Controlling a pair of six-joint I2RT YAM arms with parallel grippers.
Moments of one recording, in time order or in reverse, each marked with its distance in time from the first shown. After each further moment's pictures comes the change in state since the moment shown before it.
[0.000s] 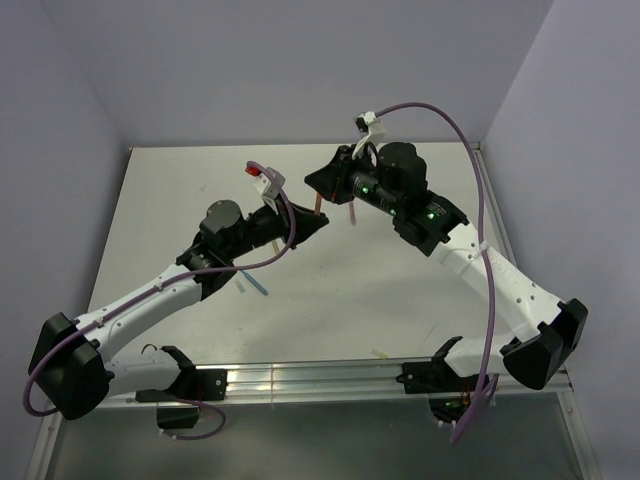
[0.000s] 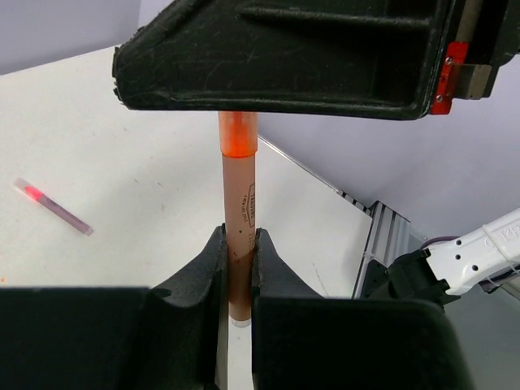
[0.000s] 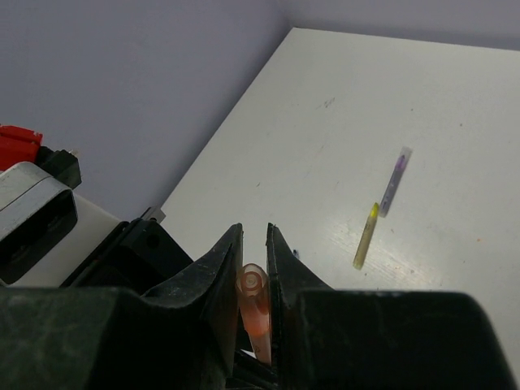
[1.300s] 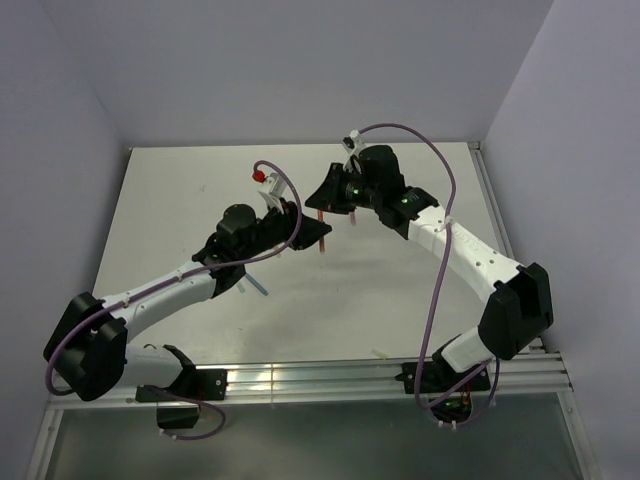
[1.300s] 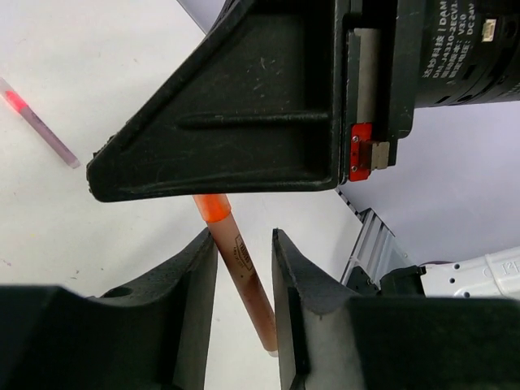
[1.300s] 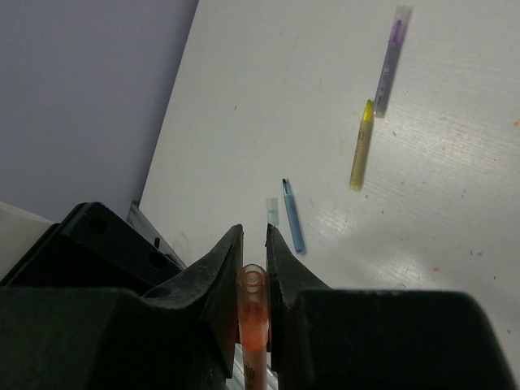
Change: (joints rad) left arm 0.011 0.118 -0.072 0.064 -0.057 -0.216; right arm -0.119 0.192 -0.076 -0.024 -0.202 0.151
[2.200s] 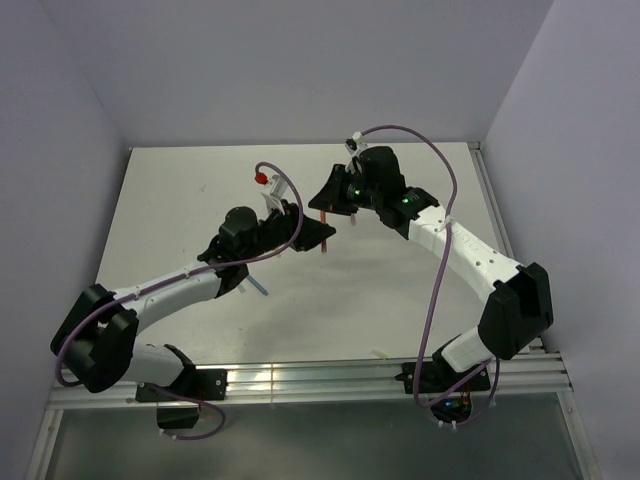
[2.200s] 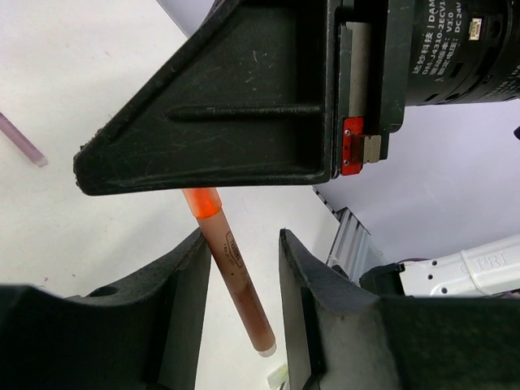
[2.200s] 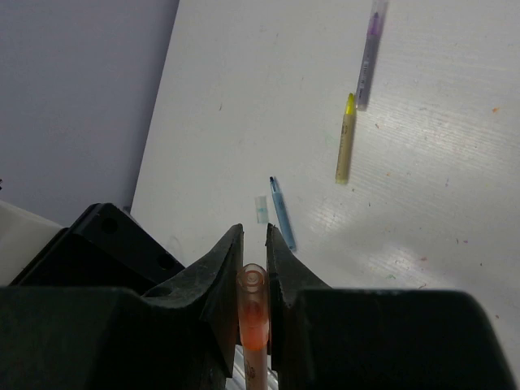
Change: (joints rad) left arm 0.005 0.051 -0.030 0.115 0.053 -0.072; right arm -0.013 0.000 -0.009 -0.021 0.026 0.014
